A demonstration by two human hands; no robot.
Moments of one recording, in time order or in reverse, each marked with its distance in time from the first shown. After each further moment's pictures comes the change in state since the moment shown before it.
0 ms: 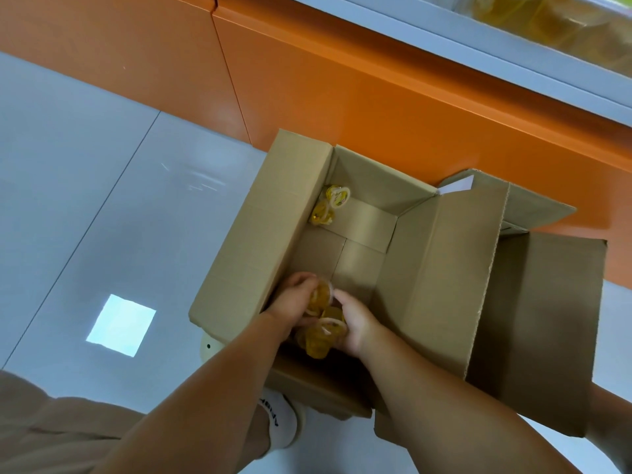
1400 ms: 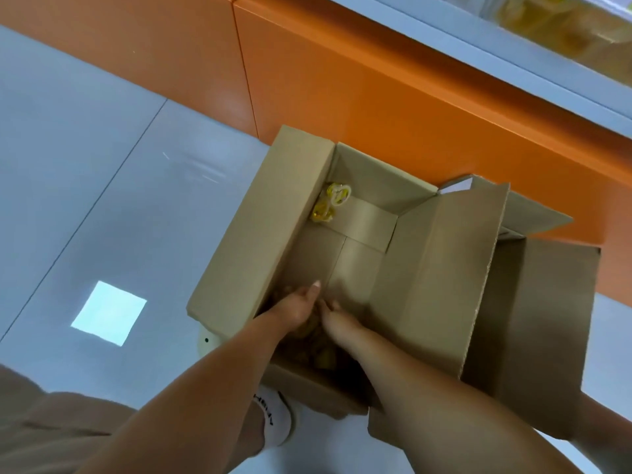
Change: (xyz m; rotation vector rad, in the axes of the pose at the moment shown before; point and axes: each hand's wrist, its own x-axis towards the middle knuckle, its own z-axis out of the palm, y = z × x) left_hand 0.004 -0.002 -0.003 0.666 -0.074 0.005; right_hand -0.001 0.005 0.015 -1.165 0.261 -0.213
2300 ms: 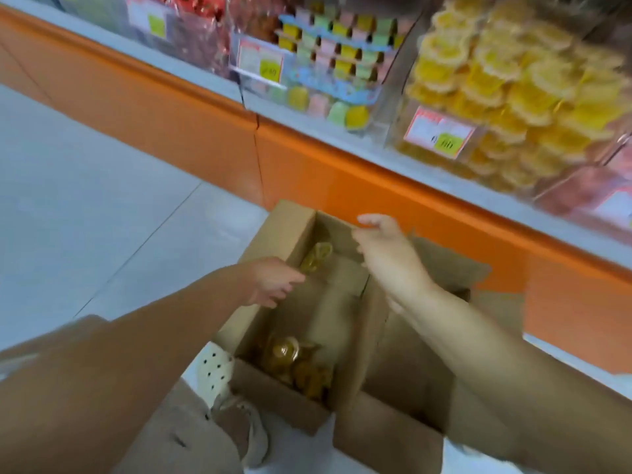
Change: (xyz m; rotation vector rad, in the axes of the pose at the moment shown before) left_hand -0.152 0.081 -0.066 -0.169 0.112 0.129; right_hand -0.239 -0.057 -0.137 0.404 0.506 -0.764
